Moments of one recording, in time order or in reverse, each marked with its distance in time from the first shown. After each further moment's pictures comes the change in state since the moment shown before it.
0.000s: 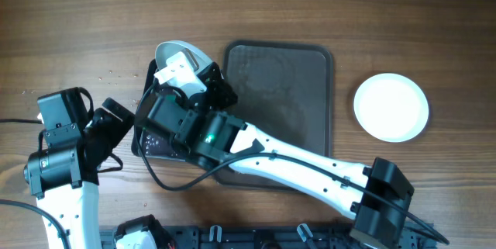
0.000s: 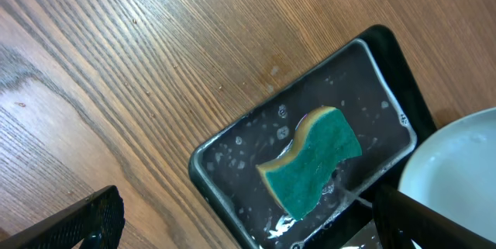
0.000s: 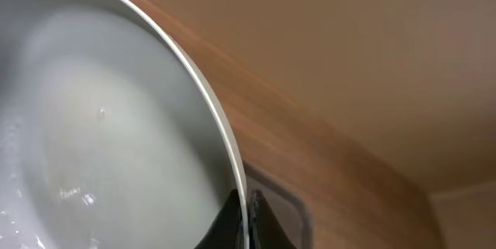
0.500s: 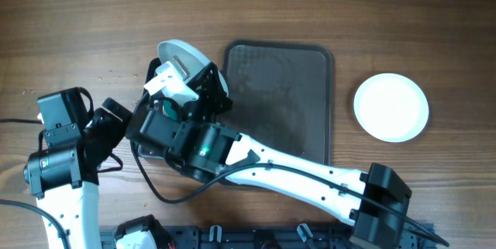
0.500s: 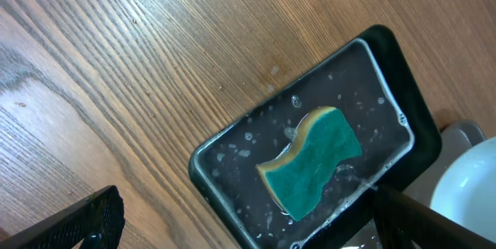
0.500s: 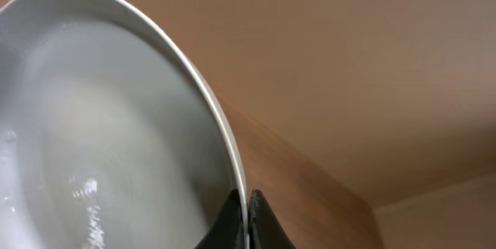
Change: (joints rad) left arm 0.000 0.000 0.000 0.000 0.000 0.000; right arm 0.051 0.000 0.000 0.045 0.168 -0.117
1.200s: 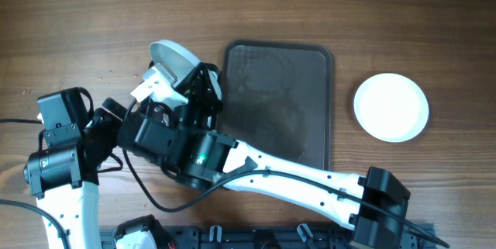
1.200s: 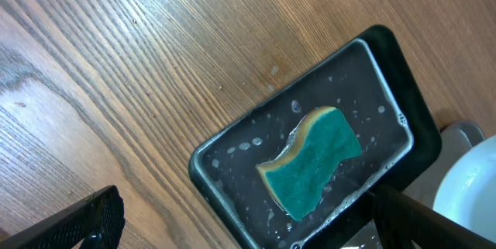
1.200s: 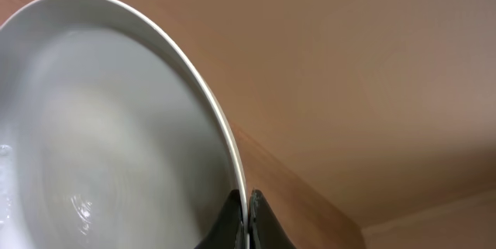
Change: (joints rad) left arm 0.000 0.000 0.000 0.000 0.000 0.000; right arm 0.031 0.000 0.000 0.126 0.025 -0.153
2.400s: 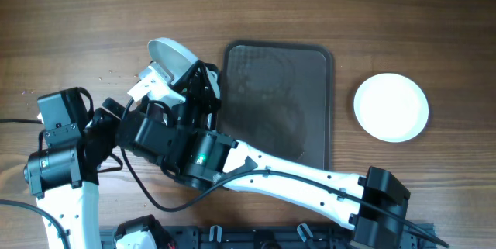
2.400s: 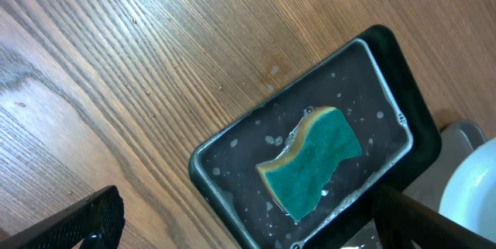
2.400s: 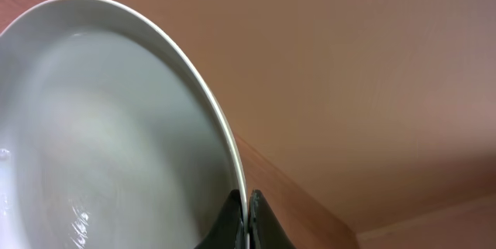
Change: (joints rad) left arm 0.000 0.000 0.000 0.000 0.000 0.000; right arm 0.000 0.000 0.000 0.049 0.006 -0.061
